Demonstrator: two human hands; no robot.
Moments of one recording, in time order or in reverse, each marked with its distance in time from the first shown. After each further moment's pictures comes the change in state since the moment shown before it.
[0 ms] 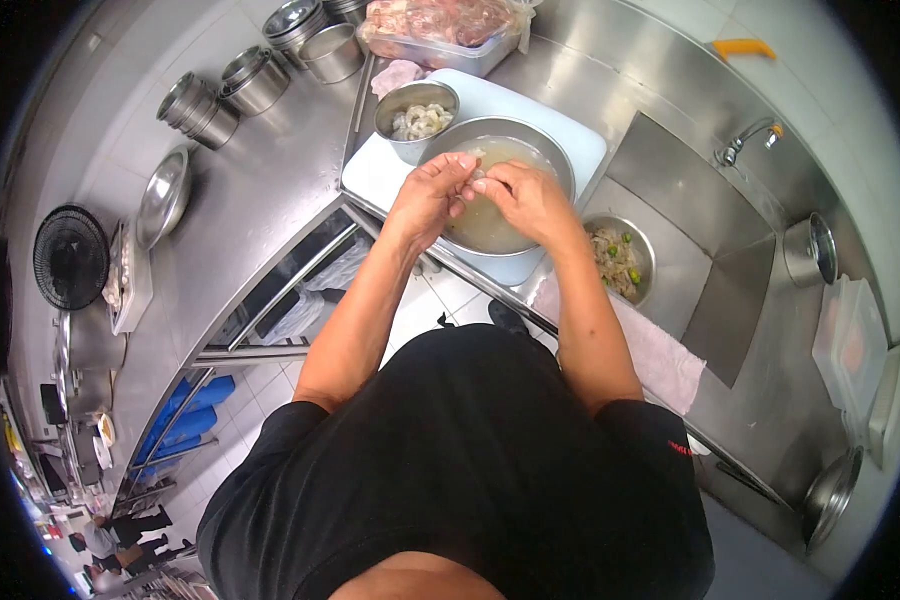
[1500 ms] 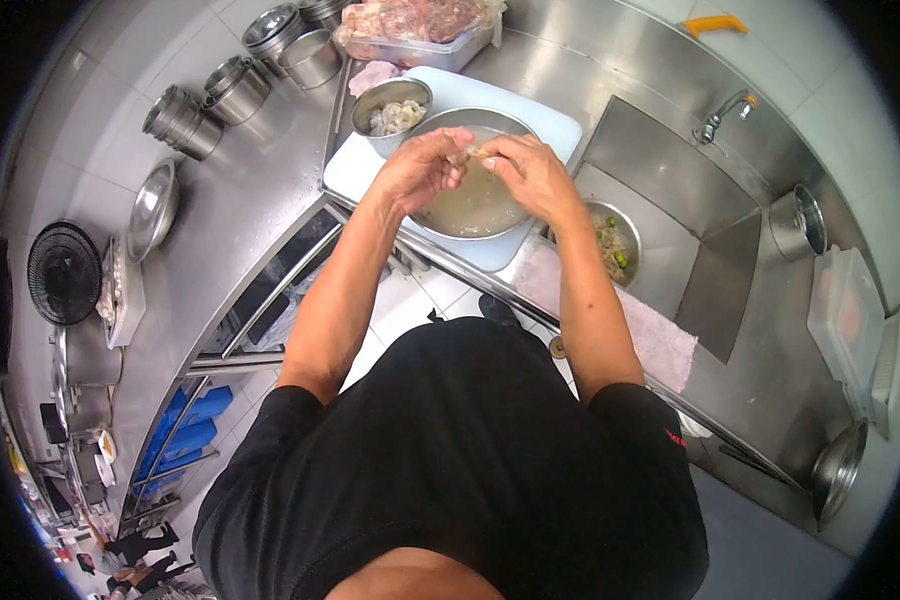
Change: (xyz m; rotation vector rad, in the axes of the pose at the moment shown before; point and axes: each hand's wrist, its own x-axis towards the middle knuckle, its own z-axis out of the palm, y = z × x) left_hand 0.035 0.008 -0.002 -0.023 -0.218 -0.135; right_hand -0.008 0.027 -0.025 -0.060 0.109 -0.138
